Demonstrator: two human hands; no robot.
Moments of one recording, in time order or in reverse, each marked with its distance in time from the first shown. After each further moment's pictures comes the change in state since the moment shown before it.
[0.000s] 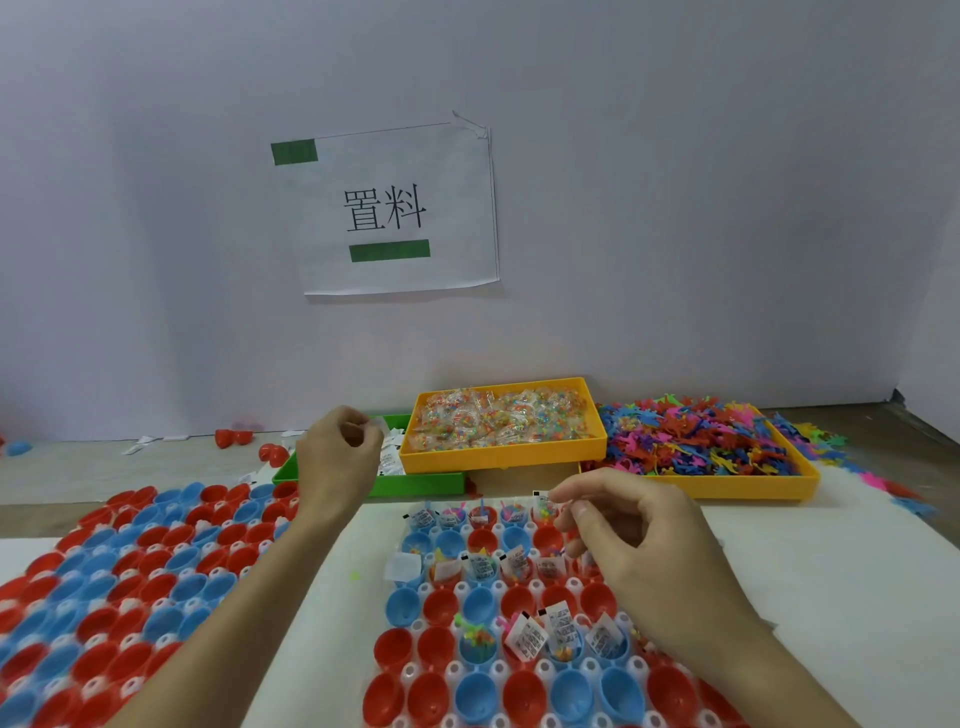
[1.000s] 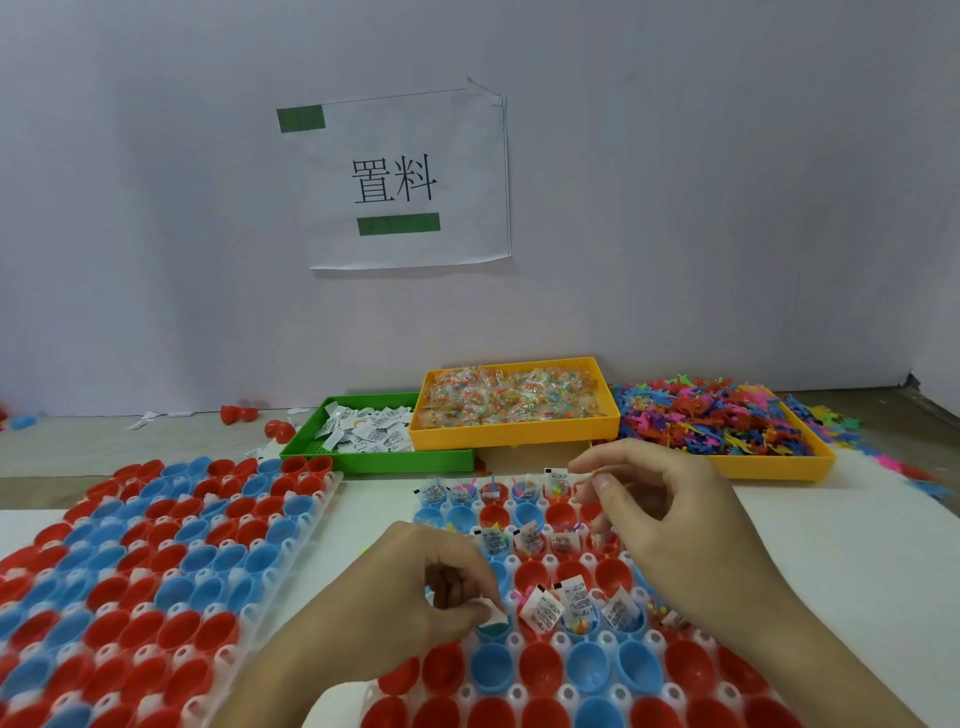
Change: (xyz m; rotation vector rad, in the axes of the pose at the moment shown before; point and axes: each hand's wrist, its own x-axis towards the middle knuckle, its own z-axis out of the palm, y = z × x) left_hand -0.110 0.035 -0.065 -0.127 -1.016 0.307; right_hand 0.001 -0.002 -0.002 -0.104 0.018 -0.064
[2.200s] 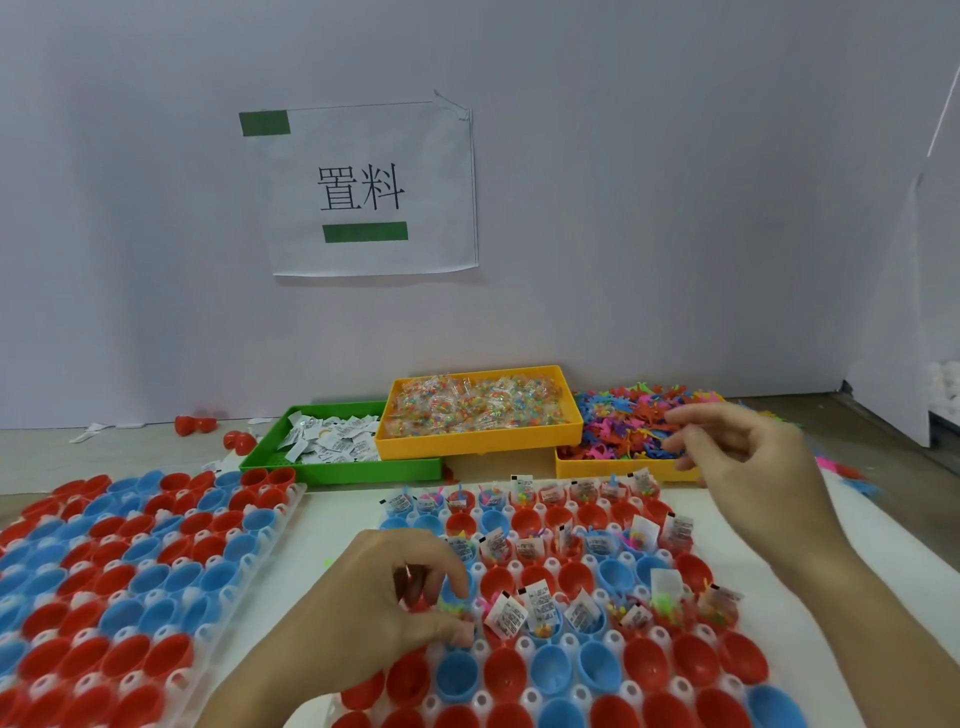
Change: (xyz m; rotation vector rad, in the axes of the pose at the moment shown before) left_hand 0.005 -0.013 0.008 0.013 0.130 0.078; right_hand 0.021 0.037 -0.067 -0.038 0.330 0.127
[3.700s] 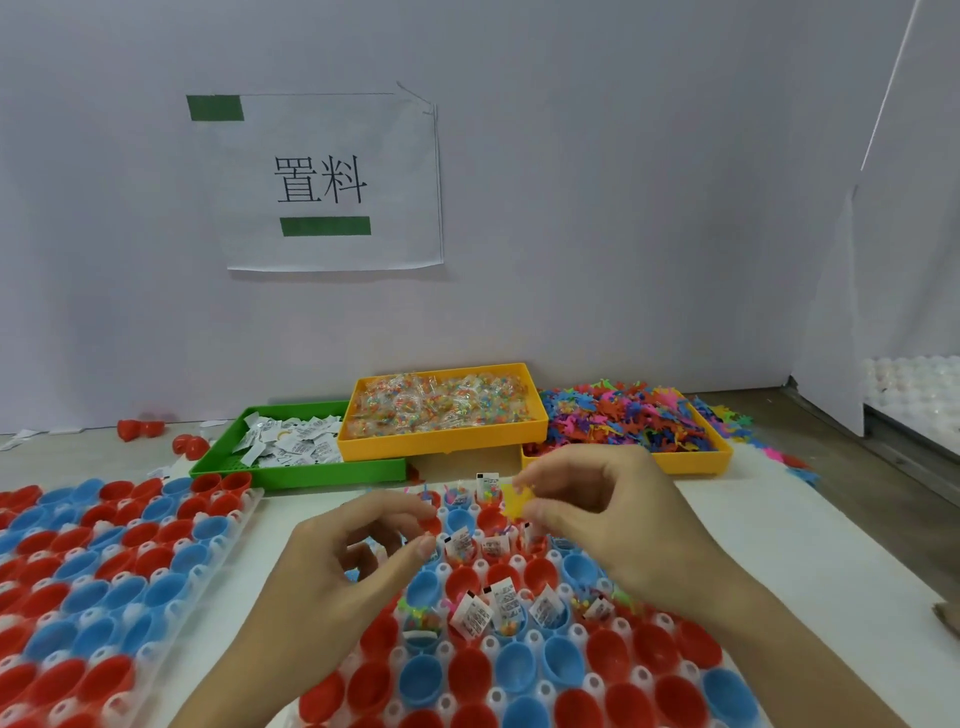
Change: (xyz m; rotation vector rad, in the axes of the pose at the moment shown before) left_hand 0.003 0.020 0.008 -0.244 0.326 0.040; right_hand -0.035 -0.034 0.033 0.095 -0.504 -0.005
